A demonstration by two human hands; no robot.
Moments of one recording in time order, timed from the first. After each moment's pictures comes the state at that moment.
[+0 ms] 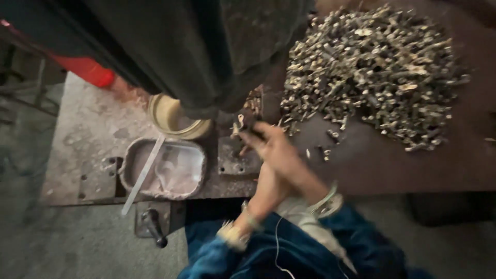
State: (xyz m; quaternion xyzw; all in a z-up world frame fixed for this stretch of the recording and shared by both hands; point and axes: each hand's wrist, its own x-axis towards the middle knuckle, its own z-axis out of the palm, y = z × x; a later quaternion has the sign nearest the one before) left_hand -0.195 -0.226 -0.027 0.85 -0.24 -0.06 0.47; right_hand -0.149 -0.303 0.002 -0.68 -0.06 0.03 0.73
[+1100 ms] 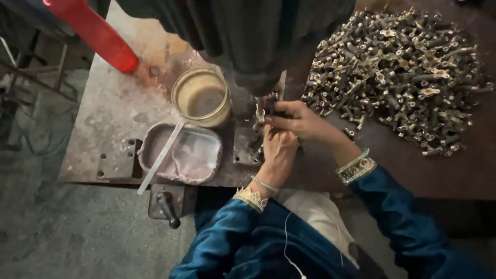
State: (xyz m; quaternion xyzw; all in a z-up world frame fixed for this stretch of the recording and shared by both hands) left_hand -0.128 -0.251 -0.115 0.95 -0.22 0.21 0.03; right_hand -0.104 -0.343 0.034 -0.66 -0.19 0.23 0.69
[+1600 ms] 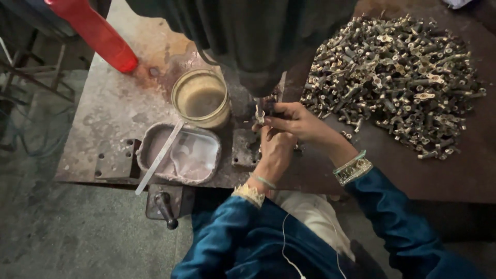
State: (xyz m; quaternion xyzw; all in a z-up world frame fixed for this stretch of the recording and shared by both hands) left_hand -0.093 -0.256 -0.151 0.79 -0.16 0.14 0.58; right_hand -0.100 -0.346 0.030 -0.65 -0.21 0.23 0.69
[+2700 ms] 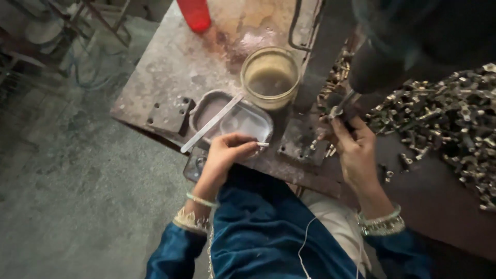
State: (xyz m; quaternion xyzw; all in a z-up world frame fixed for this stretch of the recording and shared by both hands) left_hand -0.200 -0.014 -0.036 0.65 0.11 -0.07 0.75; right_hand -0.158 -0.298 0.022 -0.60 -0.05 0.01 0.80
